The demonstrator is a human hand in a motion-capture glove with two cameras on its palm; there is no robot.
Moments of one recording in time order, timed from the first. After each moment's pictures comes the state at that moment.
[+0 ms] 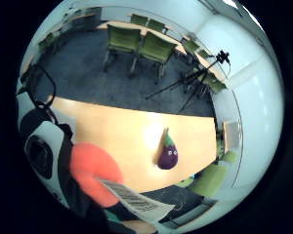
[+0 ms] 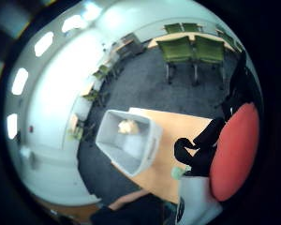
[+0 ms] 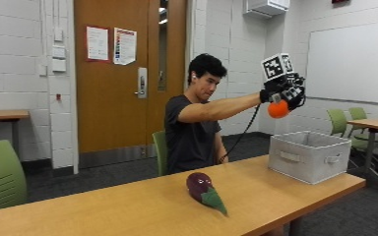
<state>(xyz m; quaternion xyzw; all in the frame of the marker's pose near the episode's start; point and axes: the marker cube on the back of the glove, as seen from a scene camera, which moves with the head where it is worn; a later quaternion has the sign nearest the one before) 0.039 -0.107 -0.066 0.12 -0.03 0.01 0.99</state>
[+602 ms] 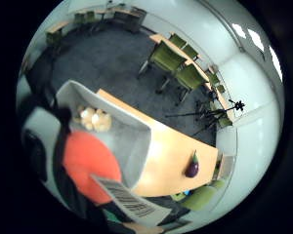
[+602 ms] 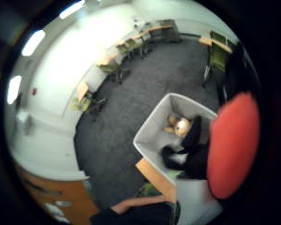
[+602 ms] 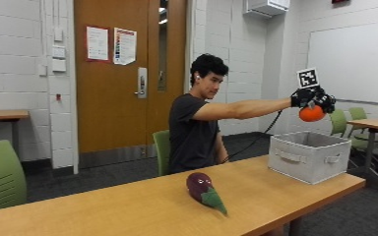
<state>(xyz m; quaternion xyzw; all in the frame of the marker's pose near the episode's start) -0.239 -0.127 -0.025 0.08 0.01 -0.17 0.98</state>
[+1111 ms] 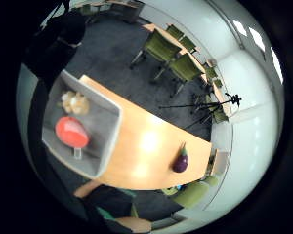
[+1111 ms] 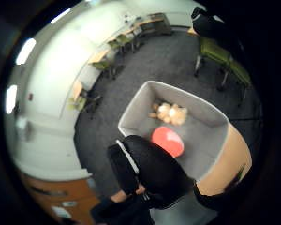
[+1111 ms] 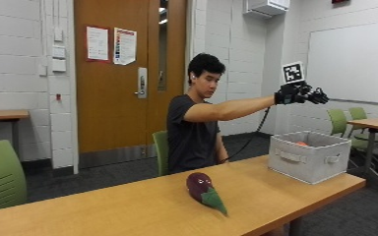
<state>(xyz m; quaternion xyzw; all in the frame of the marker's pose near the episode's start) -0.120 -0.109 -0.045 0.07 0.04 -0.14 0.99</state>
